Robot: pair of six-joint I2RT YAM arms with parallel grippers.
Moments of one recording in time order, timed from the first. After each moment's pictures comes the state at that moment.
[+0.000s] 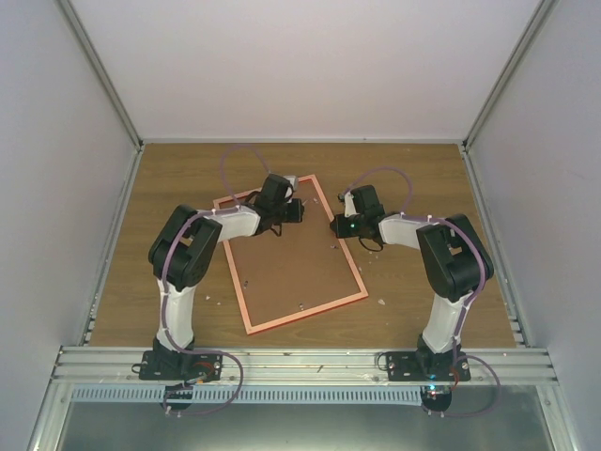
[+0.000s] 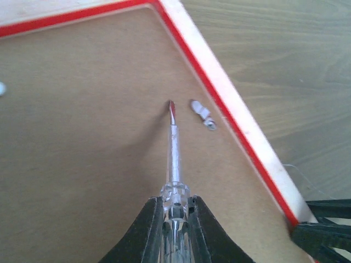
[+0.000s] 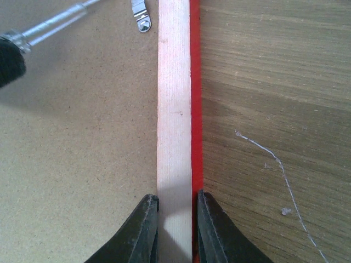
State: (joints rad) left arm -0.52 2.03 1.24 0.06 0.15 -0.46; right arm 0.40 1.87 0.99 -0.01 -0.24 0.25
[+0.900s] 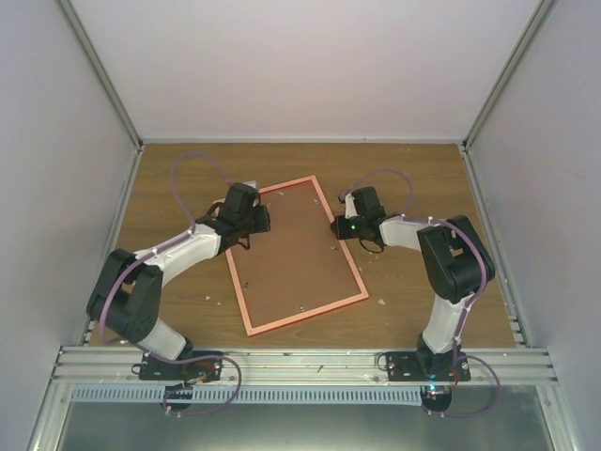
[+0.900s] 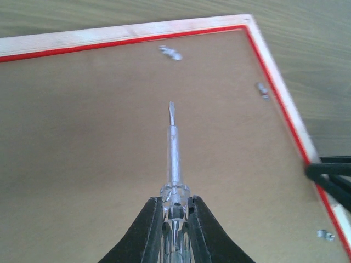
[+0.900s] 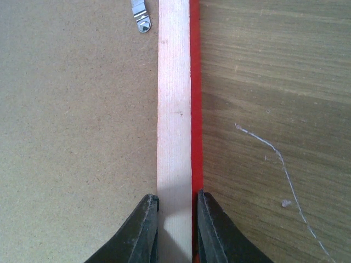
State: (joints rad) left arm -0.47 1.57 0.95 -0.12 -0.02 -0.53; right arm 0.40 1.86 0.97 0.00 -0.24 0.25
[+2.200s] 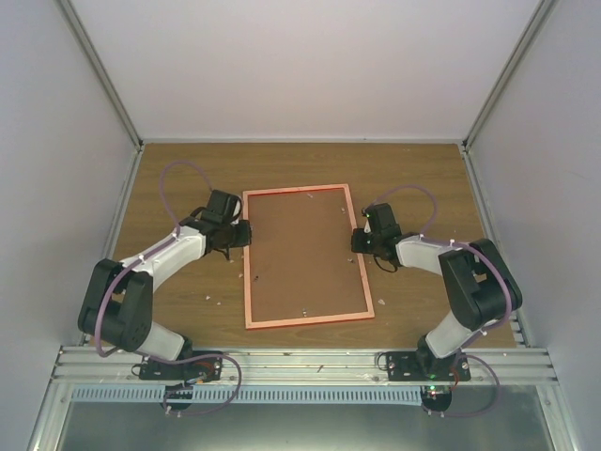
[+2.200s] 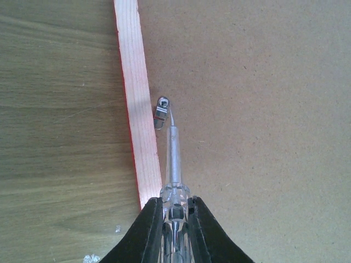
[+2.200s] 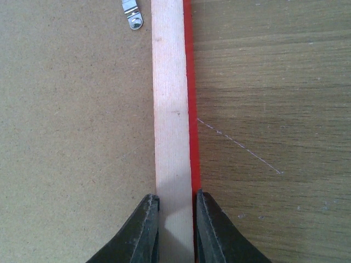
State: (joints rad) left arm -0.33 1.46 0.87 -0.40 0.07 -0.42; right arm 0.38 1.63 0.72 0.00 -0.05 0.41
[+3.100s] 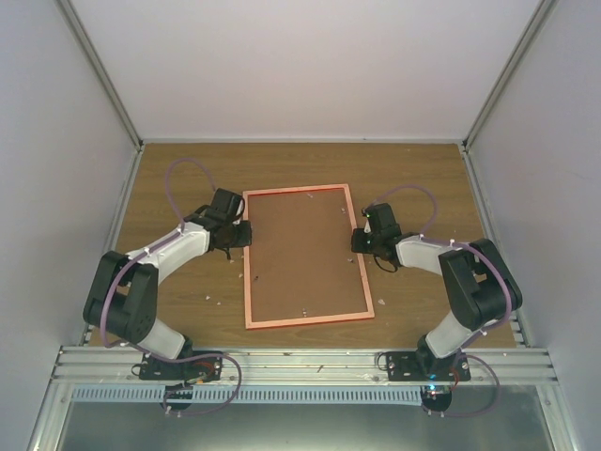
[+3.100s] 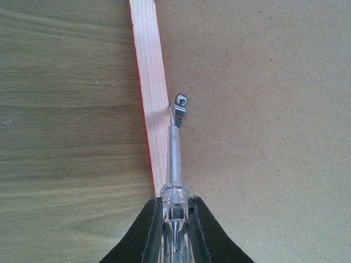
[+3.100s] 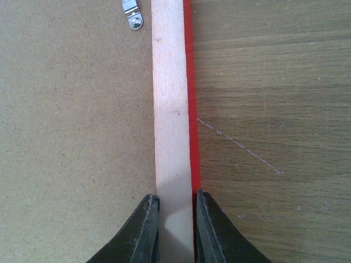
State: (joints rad) left arm -0.34 1.51 0.90 -0.43 0.01 -0.39; right arm 0.38 1.63 0.72 0.00 -0.05 0.41
